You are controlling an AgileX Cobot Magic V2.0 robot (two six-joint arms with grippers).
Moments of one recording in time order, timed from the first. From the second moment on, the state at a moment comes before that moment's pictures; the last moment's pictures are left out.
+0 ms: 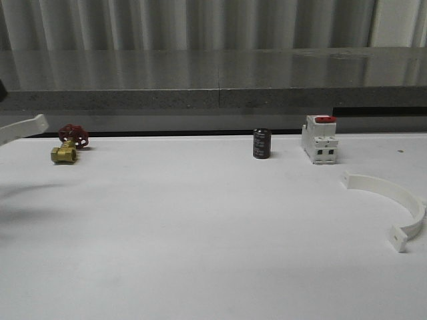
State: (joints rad) left arm -0.01 1.76 -1.22 -0.14 0.86 0.03; right arm 0.03 -0.01 0.03 0.02 0.09 0.06
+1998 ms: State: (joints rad) left arm -0.50 2.04 -1.39 -0.01 0.75 -0.43; right arm 0.03 -0.01 0.03 0.02 0.09 0.06
